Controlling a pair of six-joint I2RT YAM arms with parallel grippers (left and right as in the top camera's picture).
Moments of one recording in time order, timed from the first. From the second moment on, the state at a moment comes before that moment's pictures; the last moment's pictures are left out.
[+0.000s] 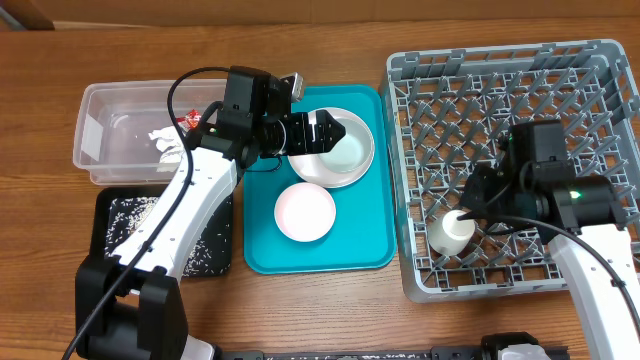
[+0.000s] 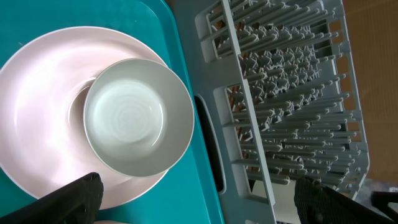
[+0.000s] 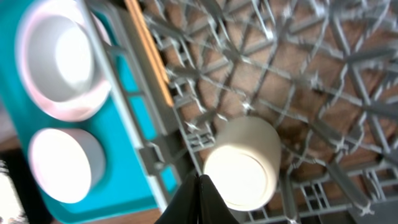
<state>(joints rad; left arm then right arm) -0.29 1.66 1.26 -0.46 0.57 -0.43 0.09 1.21 1.14 -1.12 -0.15 0.50</state>
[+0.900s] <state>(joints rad) -0.29 1.66 1.26 -0.46 0.57 -0.43 0.09 1.21 0.91 -1.03 -0.15 0.51</state>
